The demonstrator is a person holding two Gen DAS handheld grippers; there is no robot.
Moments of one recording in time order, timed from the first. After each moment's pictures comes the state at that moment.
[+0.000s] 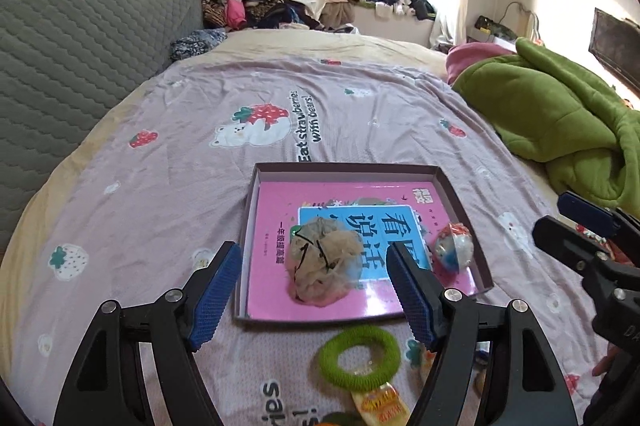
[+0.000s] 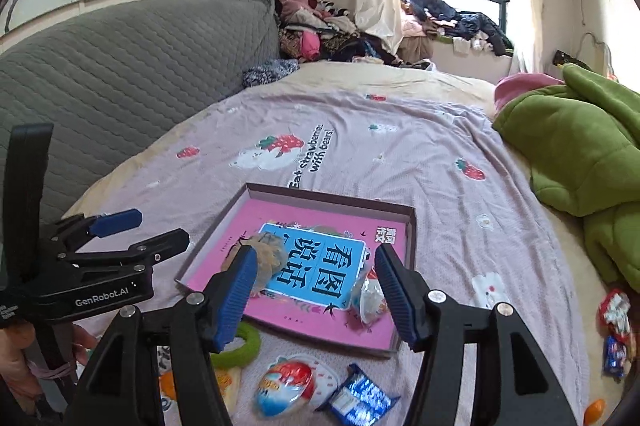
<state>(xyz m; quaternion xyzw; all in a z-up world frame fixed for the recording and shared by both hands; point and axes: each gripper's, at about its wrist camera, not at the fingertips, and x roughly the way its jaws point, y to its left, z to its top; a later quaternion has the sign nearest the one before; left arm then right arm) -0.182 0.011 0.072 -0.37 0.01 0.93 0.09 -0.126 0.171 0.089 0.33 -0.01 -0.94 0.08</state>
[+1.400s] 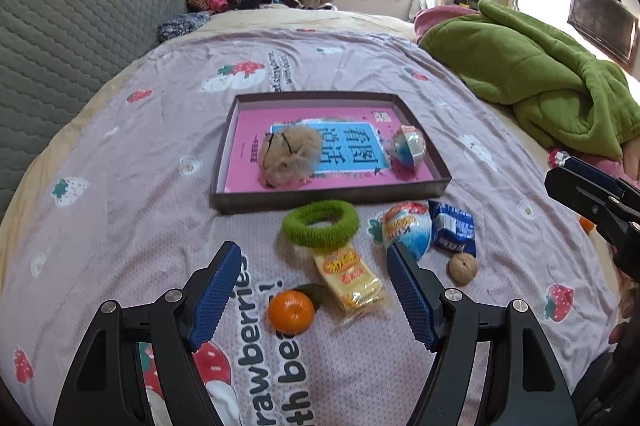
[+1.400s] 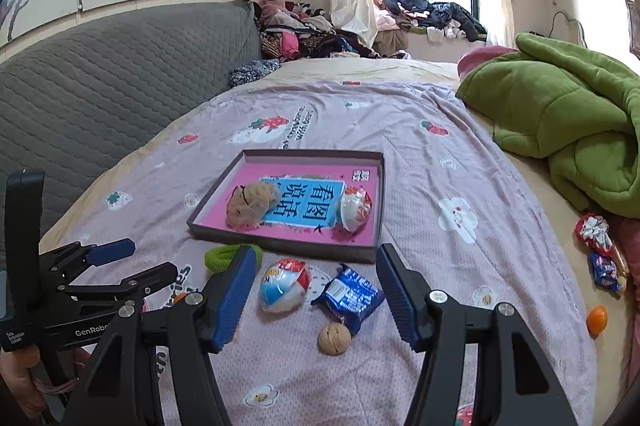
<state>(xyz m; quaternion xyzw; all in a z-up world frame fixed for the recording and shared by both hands) -0.058 0.020 0.030 -0.40 0.03 0.91 0.12 -0.009 0.194 0.068 0.33 -0.04 -0.94 0.05</state>
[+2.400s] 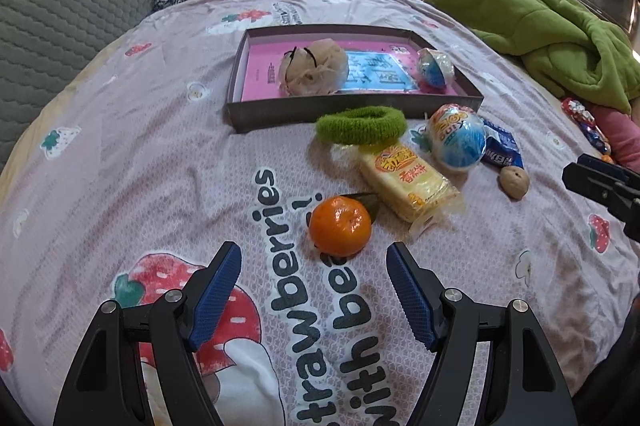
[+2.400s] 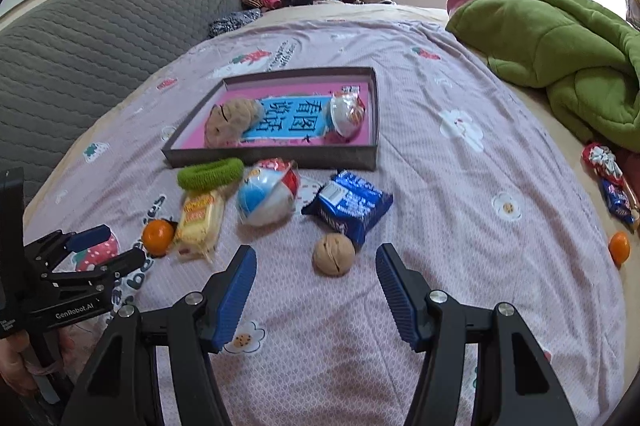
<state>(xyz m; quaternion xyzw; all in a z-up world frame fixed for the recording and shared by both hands) -0.045 -0.018 -0.045 -0.44 0.06 0.89 0.13 0.004 0.186 -0.008 0.41 -0.05 -0.91 0.02</state>
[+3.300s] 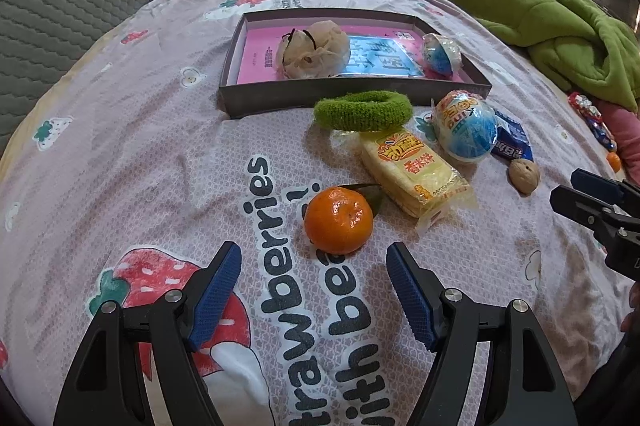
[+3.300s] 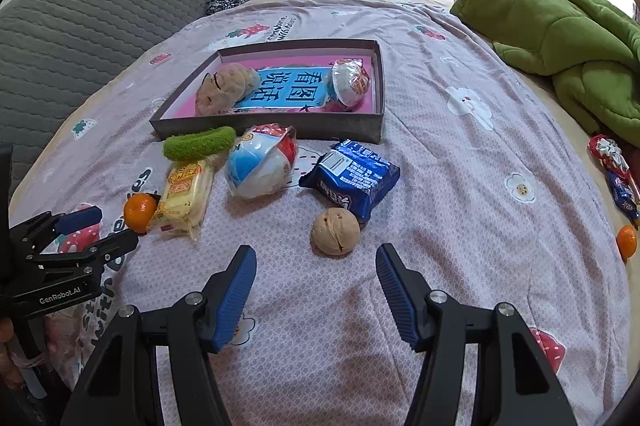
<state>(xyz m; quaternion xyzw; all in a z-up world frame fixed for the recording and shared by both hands) -0.054 -0.010 -0.057 -0.46 0.06 0.88 0.12 -0.001 0.180 -0.034 0.44 -0.03 -0.90 0.02</state>
